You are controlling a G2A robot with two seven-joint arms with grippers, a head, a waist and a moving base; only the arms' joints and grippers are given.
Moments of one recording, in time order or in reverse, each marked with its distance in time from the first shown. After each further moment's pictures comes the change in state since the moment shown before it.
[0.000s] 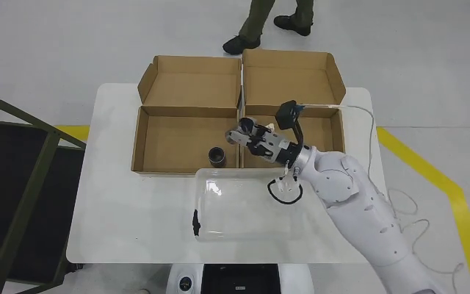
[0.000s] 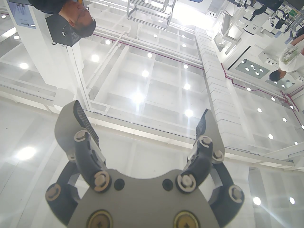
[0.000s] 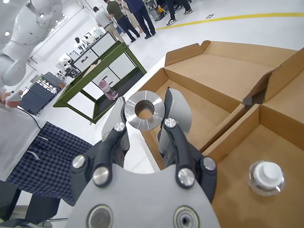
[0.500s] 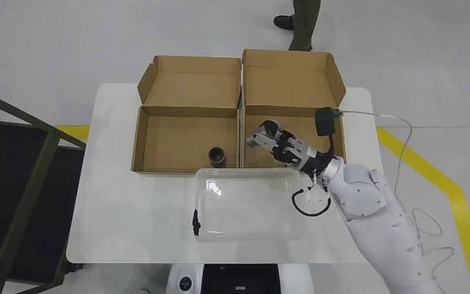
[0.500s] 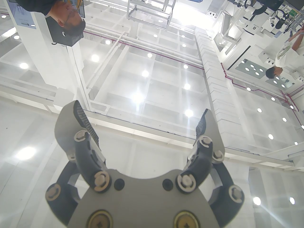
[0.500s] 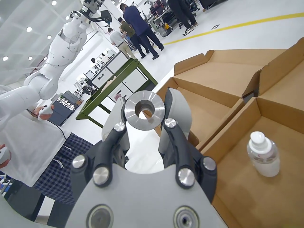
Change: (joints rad) left arm 0.000 0.000 0.000 0.000 0.000 0.000 0.000; right arm -0.189 0.048 0.195 -0.144 0.200 -0.074 0.046
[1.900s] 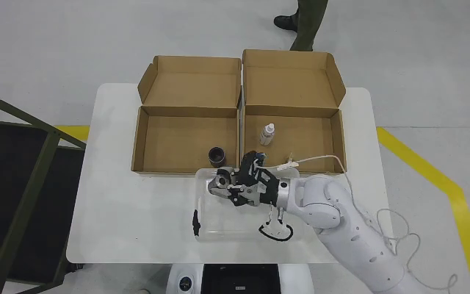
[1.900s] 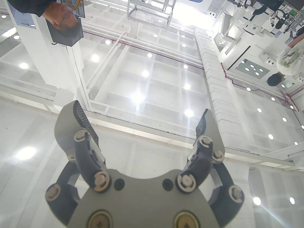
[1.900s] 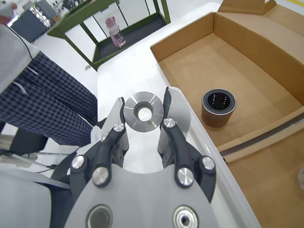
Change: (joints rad) left arm 0.000 0.000 0.000 0.000 0.000 0.000 0.000; right arm 0.034 -0.020 -0.250 -0.018 -0.360 -0.036 0.082
